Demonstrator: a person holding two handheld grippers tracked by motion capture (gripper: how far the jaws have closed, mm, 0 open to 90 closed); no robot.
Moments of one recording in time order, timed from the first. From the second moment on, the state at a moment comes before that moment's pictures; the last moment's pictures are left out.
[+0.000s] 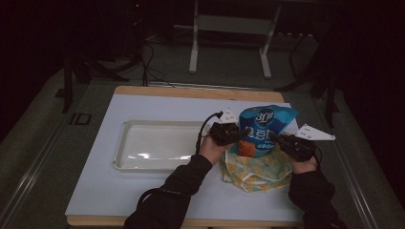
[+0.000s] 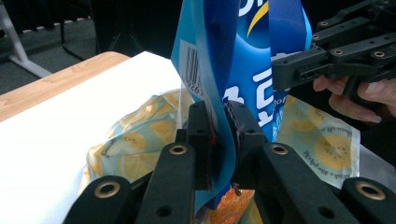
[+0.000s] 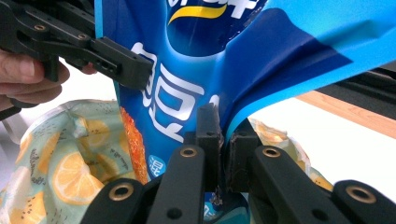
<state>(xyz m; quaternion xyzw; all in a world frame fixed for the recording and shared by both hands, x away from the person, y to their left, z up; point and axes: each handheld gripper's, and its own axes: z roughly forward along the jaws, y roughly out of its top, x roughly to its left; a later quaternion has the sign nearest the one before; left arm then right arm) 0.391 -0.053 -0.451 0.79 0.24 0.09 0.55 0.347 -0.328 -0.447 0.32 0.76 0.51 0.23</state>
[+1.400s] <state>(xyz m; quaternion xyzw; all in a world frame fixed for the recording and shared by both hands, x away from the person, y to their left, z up) 0.374 -0.050 -0.378 0.78 0.23 0.11 0.57 0.327 -0.324 -0.379 0.30 0.75 0.52 0.27</state>
